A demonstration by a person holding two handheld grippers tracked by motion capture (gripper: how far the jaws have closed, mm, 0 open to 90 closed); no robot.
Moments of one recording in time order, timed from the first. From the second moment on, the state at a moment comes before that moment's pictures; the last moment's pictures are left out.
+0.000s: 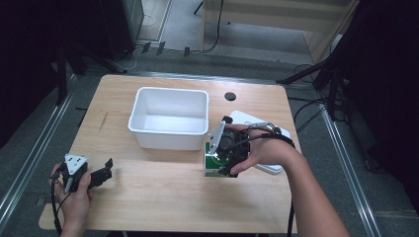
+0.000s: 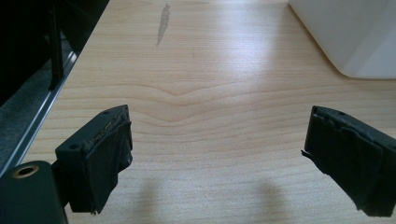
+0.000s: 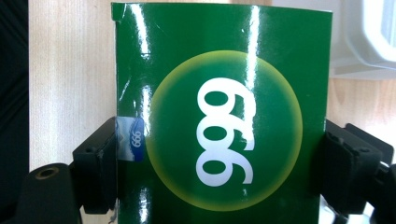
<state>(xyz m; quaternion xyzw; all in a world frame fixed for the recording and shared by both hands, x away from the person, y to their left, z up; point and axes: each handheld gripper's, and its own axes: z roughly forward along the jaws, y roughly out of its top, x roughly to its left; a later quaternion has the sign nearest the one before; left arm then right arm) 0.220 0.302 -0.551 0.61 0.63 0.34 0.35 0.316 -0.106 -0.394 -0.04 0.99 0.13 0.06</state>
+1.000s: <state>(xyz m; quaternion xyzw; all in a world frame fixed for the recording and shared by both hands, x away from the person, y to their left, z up) 0.220 0.303 -0.551 0.61 0.63 0.34 0.35 0.343 -0.098 -0.342 -0.04 0.99 0.13 0.07</state>
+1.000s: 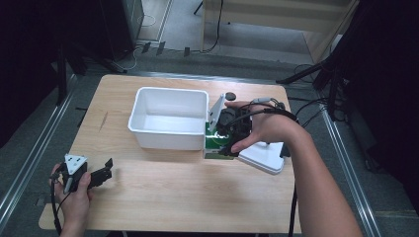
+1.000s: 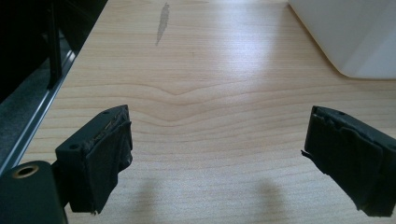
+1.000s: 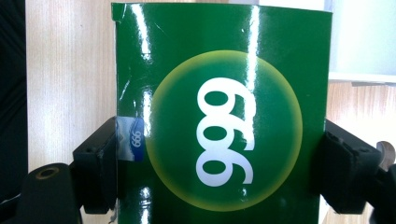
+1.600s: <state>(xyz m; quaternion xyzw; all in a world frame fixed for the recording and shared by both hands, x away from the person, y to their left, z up) 0.220 0.303 -0.551 0.61 0.63 0.34 0.35 0.359 -0.088 -0.321 -0.04 0.99 0.13 0.07</state>
